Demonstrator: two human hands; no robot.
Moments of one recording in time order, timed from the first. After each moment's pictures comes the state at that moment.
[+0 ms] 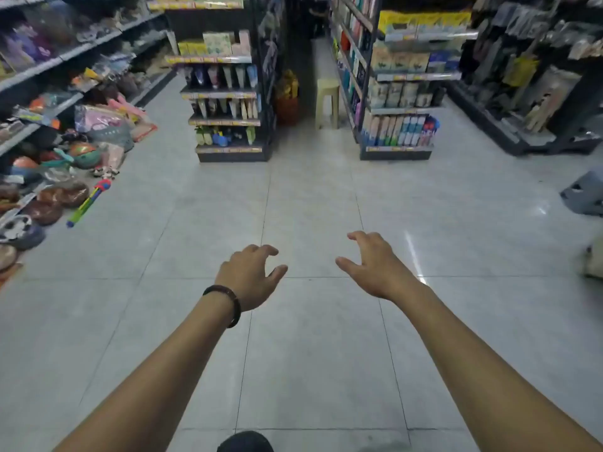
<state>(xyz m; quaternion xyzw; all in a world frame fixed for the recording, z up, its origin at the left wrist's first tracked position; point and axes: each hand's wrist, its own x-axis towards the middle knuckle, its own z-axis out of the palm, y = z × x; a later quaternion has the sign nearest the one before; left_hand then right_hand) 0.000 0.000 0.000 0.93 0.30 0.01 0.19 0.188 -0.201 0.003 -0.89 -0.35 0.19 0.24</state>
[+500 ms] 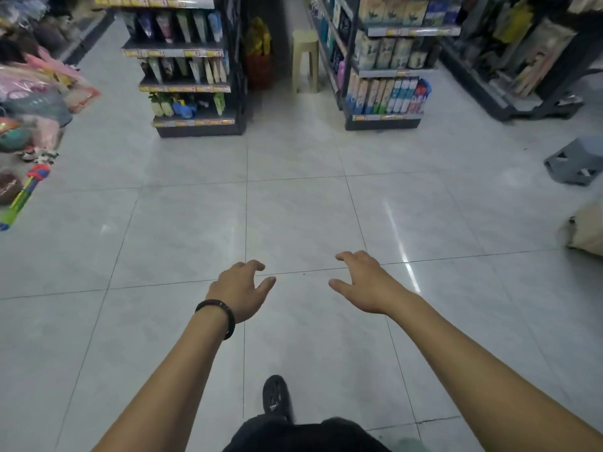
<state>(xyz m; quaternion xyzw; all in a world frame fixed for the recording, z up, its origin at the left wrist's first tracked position) 0.097 0.191 -0.091 0.90 0.32 -0.11 0.27 0.270 -0.037 -0.076 -0.89 -0.30 0.30 0.13</state>
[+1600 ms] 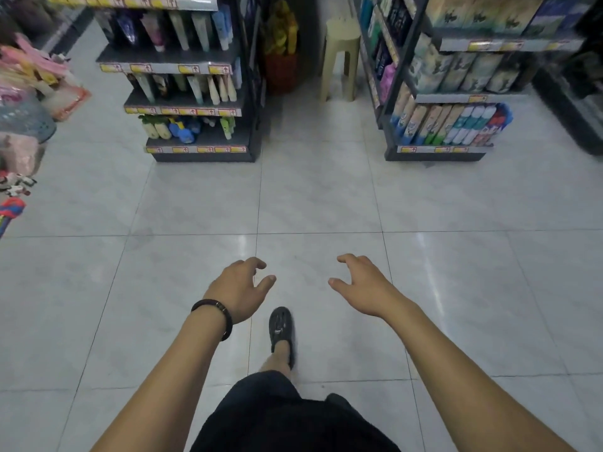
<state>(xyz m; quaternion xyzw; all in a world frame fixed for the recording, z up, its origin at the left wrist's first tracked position) 0.607 0.623 -0.119 0.87 0.36 -0.14 0.31 0.793 0.408 -0.136 -0.87 -0.28 0.37 0.19</state>
